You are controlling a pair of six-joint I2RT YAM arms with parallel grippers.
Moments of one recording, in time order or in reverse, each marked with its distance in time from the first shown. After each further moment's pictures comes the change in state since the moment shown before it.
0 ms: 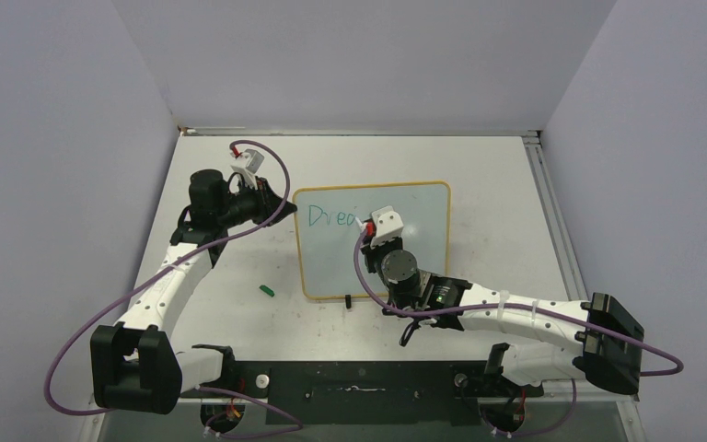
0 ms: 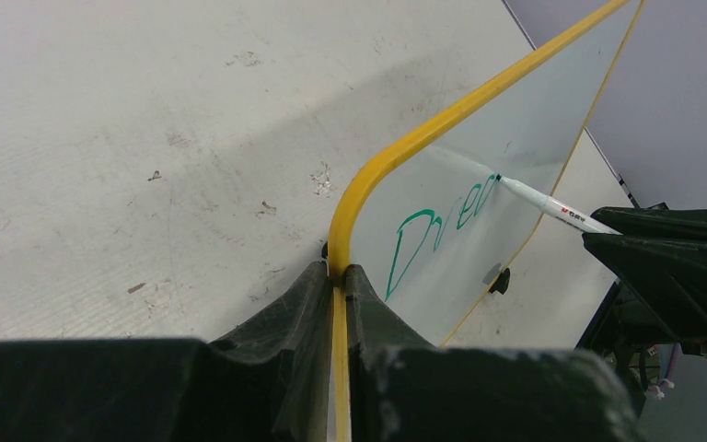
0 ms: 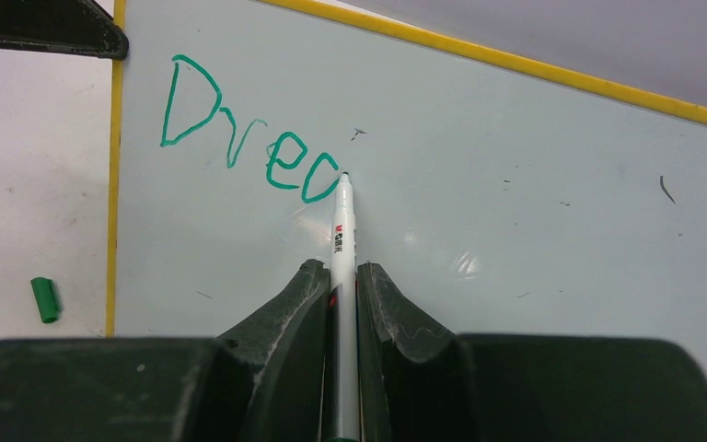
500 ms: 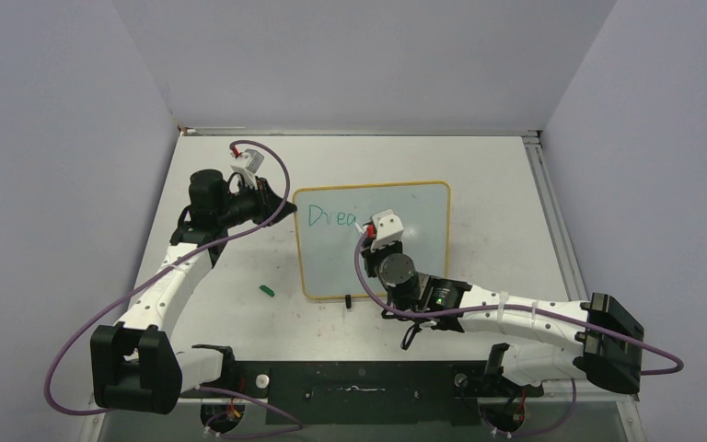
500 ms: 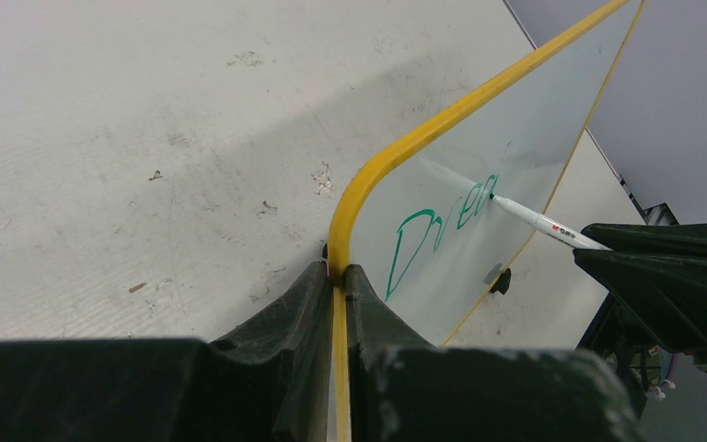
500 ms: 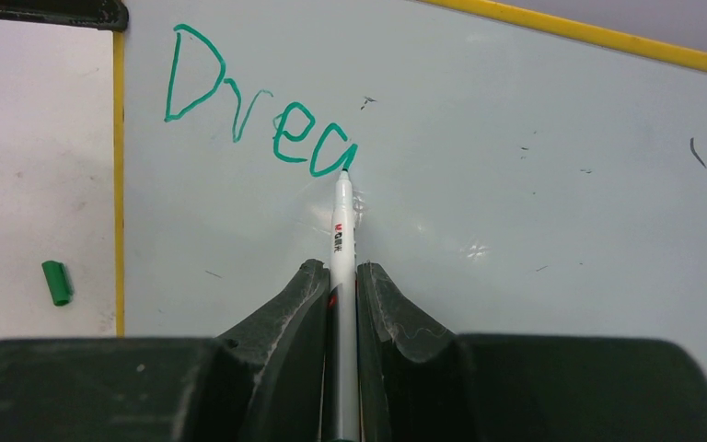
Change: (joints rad) left arm 0.000 0.000 0.000 0.000 -0.002 0.000; right arm 0.014 -0.002 -0.010 -0.038 0.005 0.063
